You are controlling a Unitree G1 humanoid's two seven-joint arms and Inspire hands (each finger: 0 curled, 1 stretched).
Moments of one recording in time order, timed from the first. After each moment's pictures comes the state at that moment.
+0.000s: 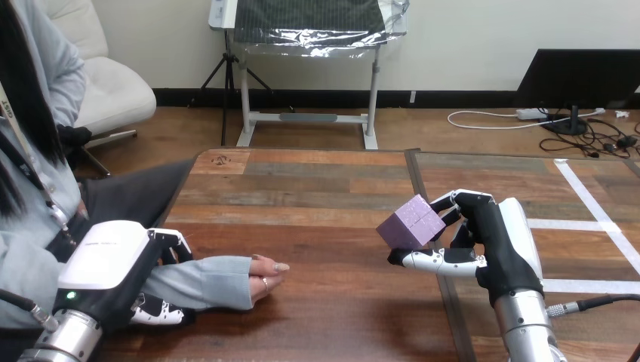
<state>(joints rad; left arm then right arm) -0.18 0.66 -0.22 0.74 0.79 -0.57 0.46 -0.19 -0.26 0.11 0.59 -0.30 -0.39 -0.28</state>
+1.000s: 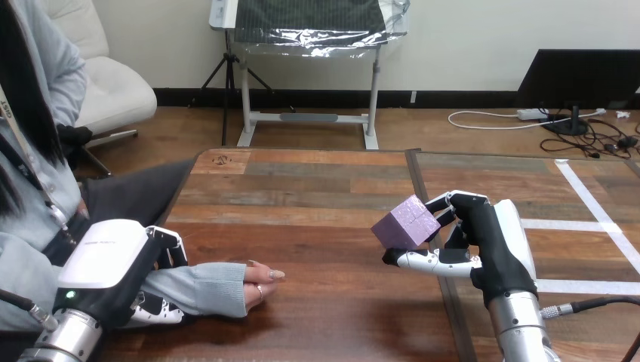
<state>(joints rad) -0.20 0.66 -0.24 0.78 0.78 -0.60 0.48 -0.18 -0.24 0.11 0.57 -0.29 -0.38 -0.27</state>
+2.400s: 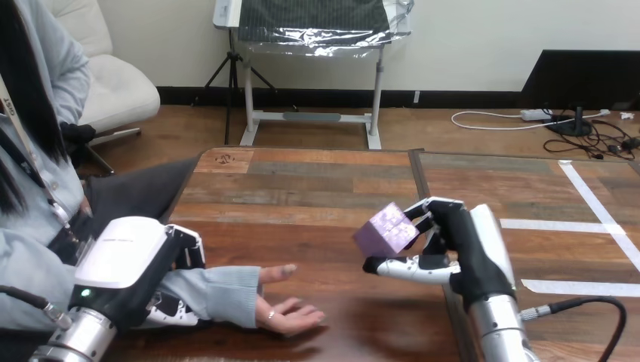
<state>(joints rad) -0.15 0.65 -0.24 0.66 0.78 -0.60 0.45 -0.18 -0.19 0.13 0.57 -0.32 -0.36 -0.25</state>
